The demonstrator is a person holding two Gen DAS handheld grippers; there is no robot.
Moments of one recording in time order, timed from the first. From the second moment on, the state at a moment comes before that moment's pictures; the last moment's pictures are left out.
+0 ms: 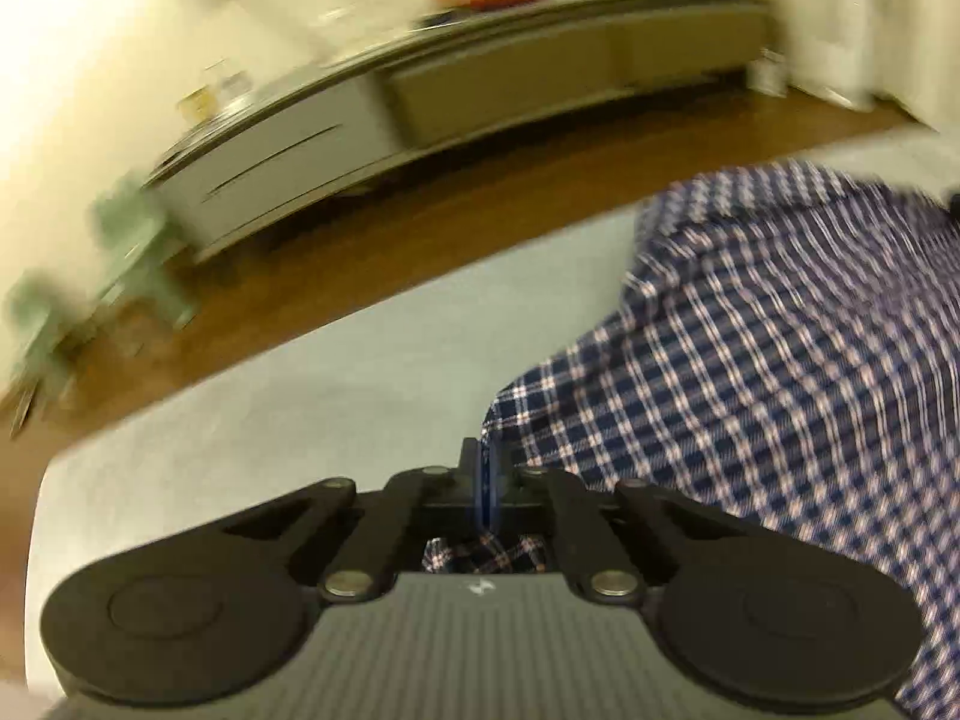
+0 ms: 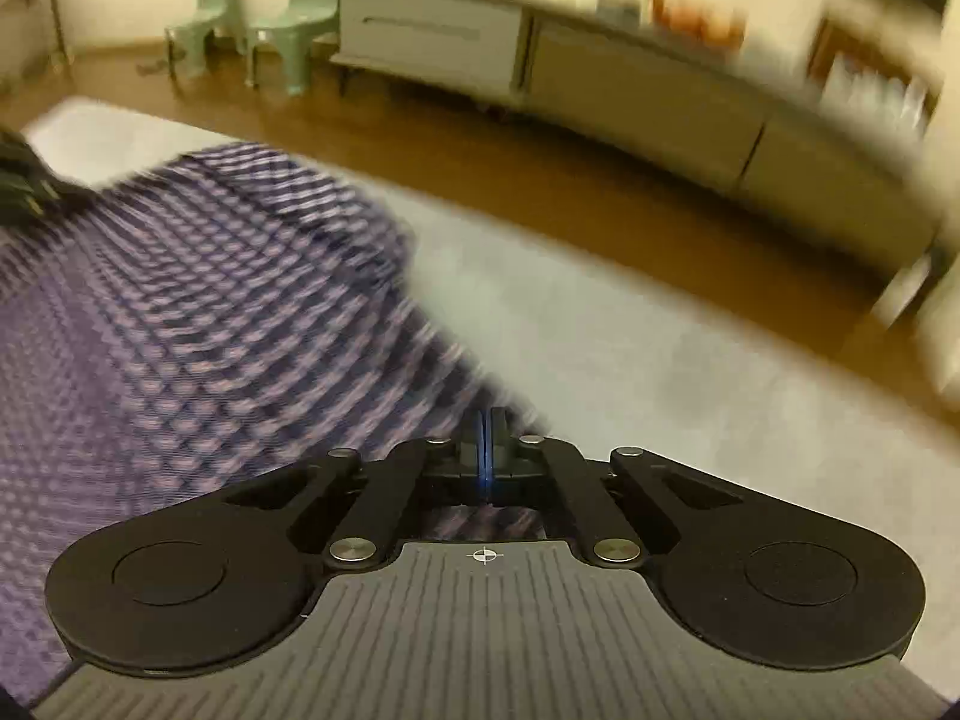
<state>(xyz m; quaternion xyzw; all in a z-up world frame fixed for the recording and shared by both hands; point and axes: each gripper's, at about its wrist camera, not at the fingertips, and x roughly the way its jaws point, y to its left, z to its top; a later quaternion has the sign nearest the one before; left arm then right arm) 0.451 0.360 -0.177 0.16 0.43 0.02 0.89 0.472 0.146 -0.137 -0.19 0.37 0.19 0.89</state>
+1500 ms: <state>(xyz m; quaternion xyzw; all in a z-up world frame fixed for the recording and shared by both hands) 0.433 0.048 -0.183 0.21 0.43 -0.08 0.87 0.224 -0.250 -0.103 0.13 0.34 -0.08 0.93</state>
